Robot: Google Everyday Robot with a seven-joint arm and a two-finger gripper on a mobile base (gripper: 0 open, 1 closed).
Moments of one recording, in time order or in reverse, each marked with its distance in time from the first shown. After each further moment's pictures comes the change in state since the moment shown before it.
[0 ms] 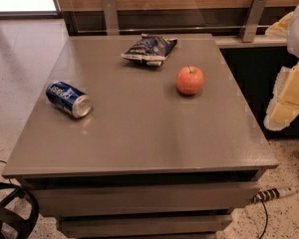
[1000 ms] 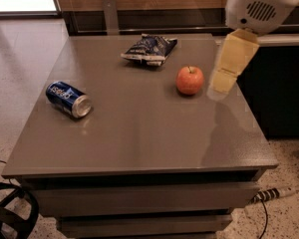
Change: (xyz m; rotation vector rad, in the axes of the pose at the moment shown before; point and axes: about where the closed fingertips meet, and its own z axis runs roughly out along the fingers) arm -0.081 -0.024 0.020 -0.094 0.037 0.089
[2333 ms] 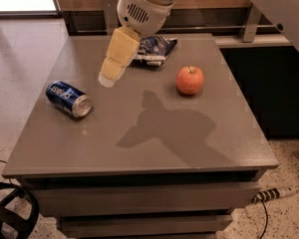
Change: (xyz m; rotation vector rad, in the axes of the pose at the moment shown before) arm -0.182 0.017 0.058 -0.130 -0.242 0.017
